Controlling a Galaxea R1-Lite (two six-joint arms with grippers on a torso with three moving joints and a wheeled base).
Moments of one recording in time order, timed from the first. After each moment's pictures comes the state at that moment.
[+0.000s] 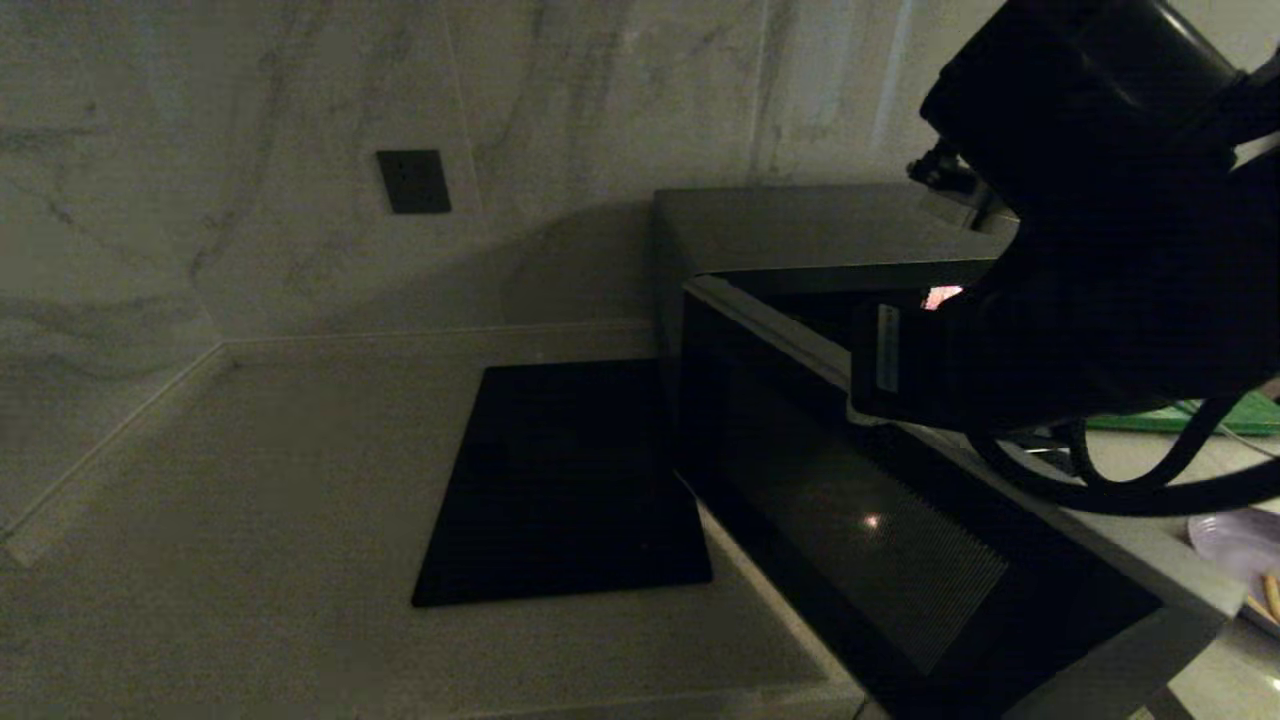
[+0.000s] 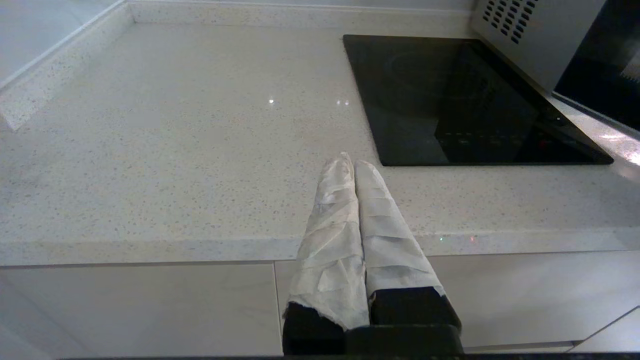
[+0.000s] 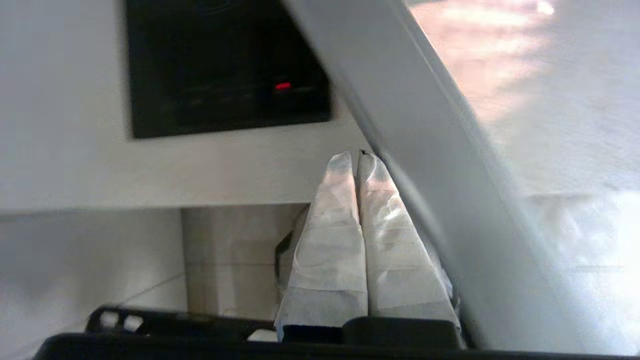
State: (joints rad) left arm 0.00 0.00 0.00 -0.01 0.03 -0.07; right arm 0.81 1.76 -1.91 1.03 -0.38 0.80
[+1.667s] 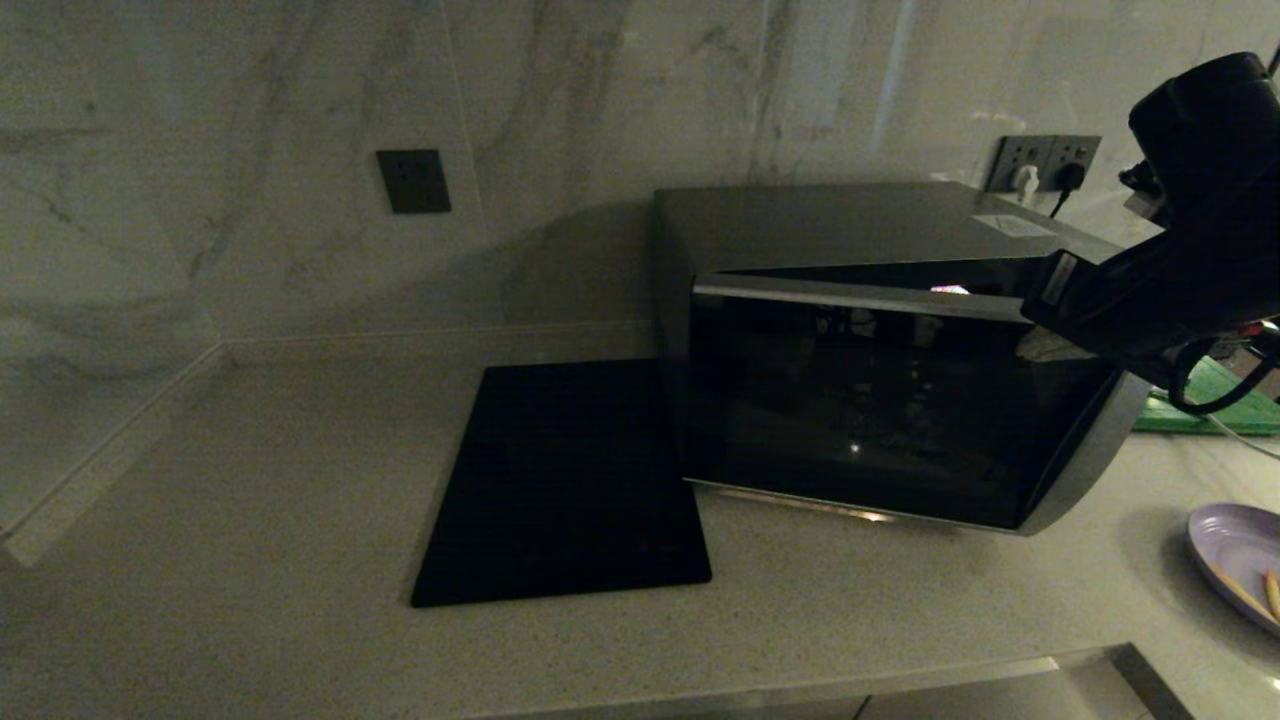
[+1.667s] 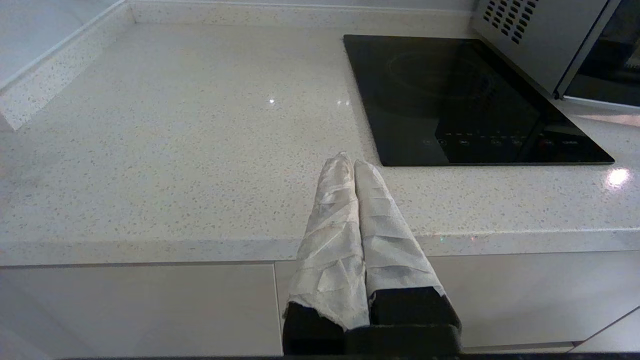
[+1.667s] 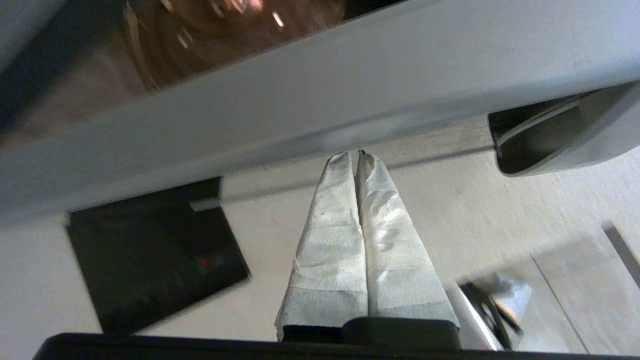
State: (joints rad) left arm 0.00 0.00 0.00 -0.01 0.03 -0.07; right arm 0.19 1.73 -1.72 0.74 -0.18 0.71
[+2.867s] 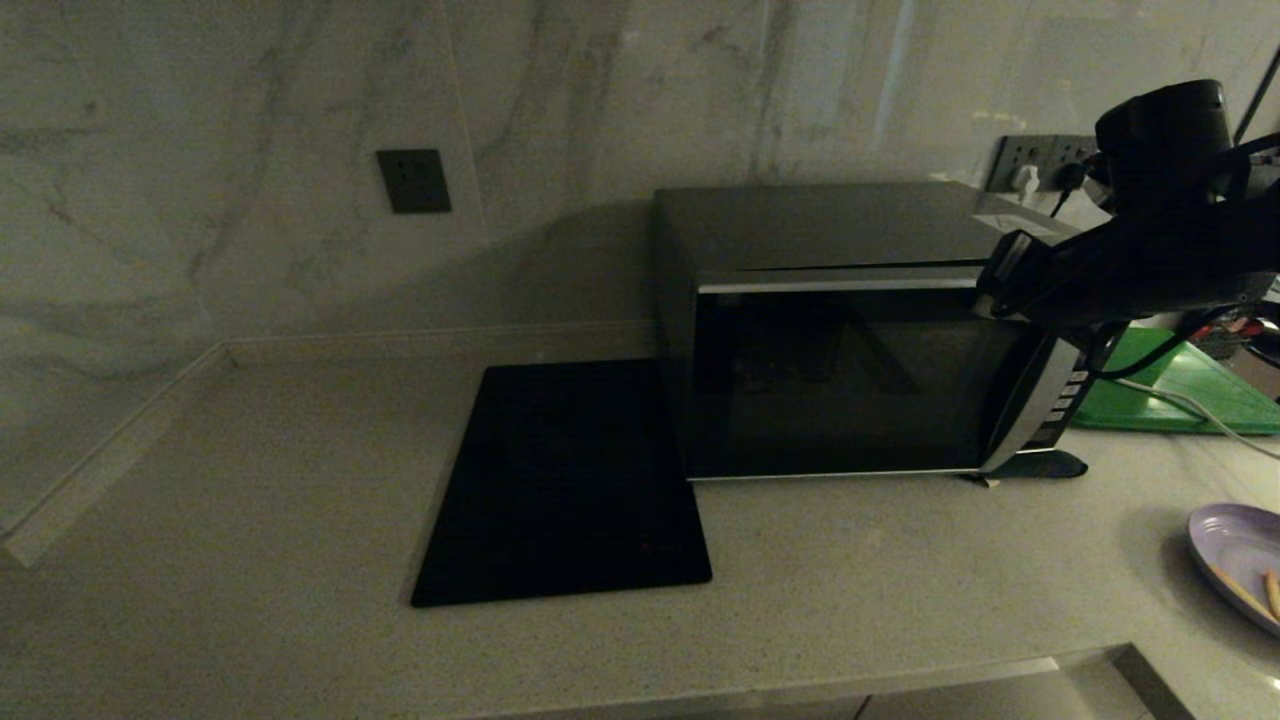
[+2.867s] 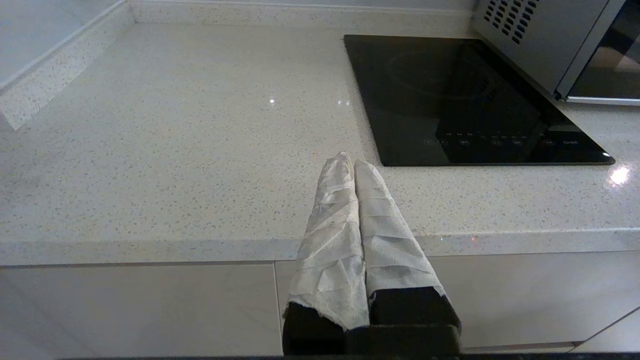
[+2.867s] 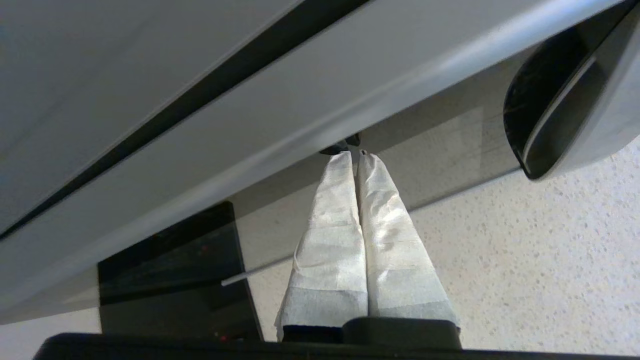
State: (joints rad) left arm 0.00 0.00 0.00 -0.01 0.03 -0.07; right arm 0.13 1.82 -1.65 0.36 -0.13 0.64
